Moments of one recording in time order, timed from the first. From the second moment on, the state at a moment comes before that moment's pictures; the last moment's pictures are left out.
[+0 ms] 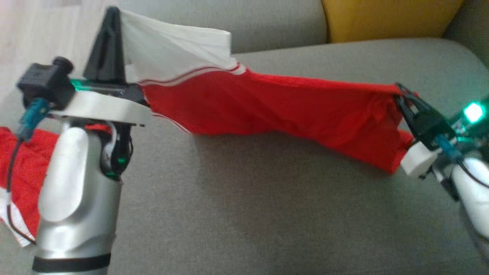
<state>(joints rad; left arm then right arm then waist) -0.55 0.10 -0.16 0.26 -0.27 -0.05 -0.25 -0.38 -0.44 0.28 0.27 -0.20 0.13 -0.03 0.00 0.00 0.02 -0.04</state>
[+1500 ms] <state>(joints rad) -1.21 0.23 -0.08 0.45 -0.27 -0.06 -0.15 -1.61 -0.86 1.29 0.34 0.37 0.13 0.06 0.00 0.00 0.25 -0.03</state>
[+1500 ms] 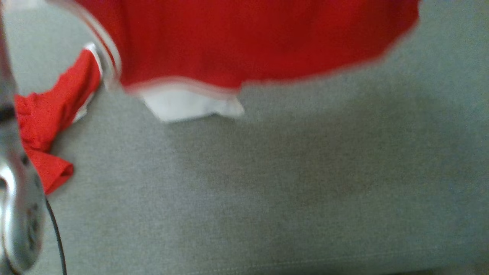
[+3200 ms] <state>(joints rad) -0.50 0.45 -0.55 0.47 -0.39 -0.13 -0.26 -0.92 -0.59 1.28 0.88 0.33 0.13 -0.24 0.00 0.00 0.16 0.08</state>
